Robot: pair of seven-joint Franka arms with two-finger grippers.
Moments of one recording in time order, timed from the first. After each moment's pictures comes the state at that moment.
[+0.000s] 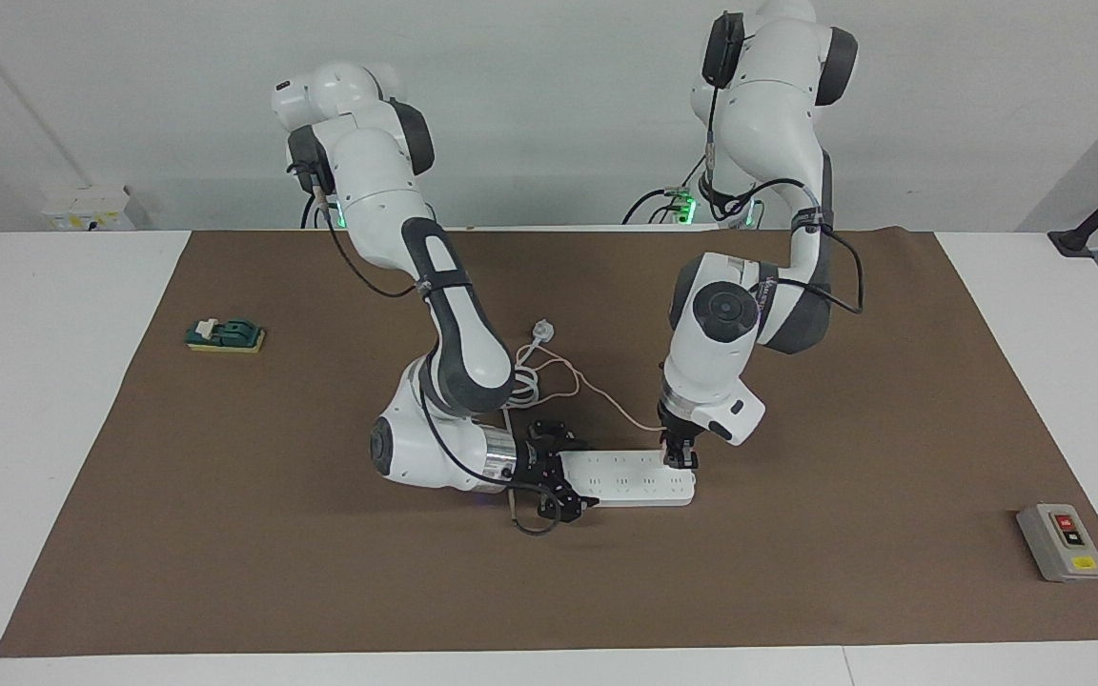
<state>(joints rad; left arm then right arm) -0.45 0.58 0.02 -1.46 -0.01 2.07 -1.94 0.36 1.01 -0.02 -1.07 1.08 2.03 1.28</state>
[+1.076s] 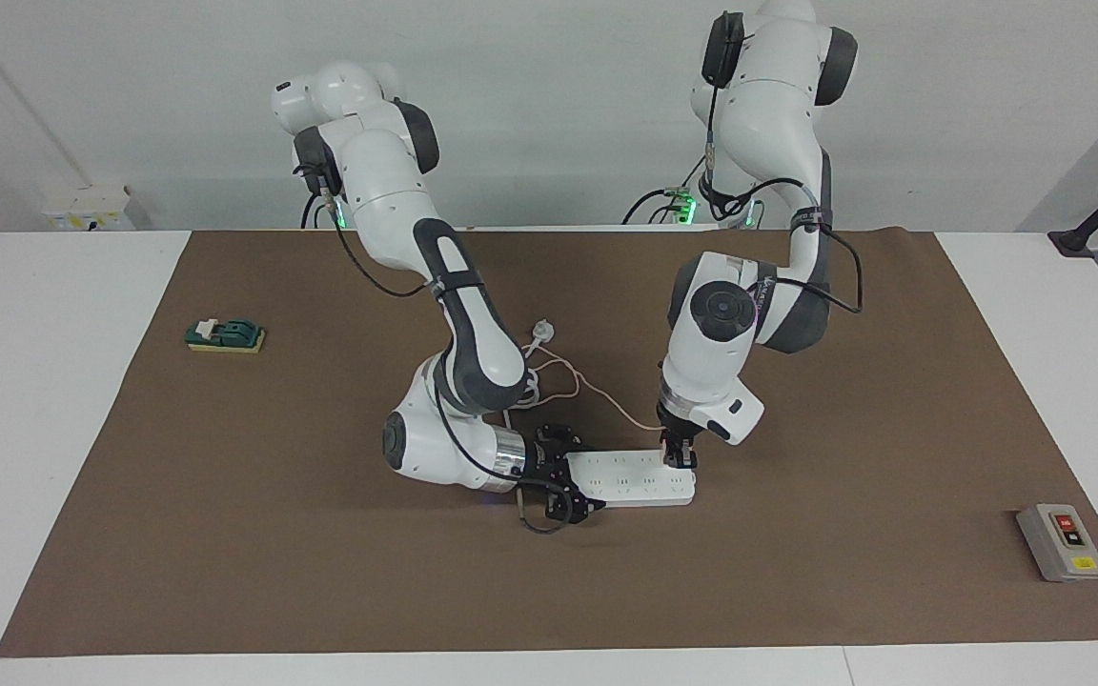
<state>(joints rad) -0.45 0.58 0.02 -1.46 0.01 2.06 -1.94 0.38 1.01 -0.02 -1.08 1.08 2.08 1.24</state>
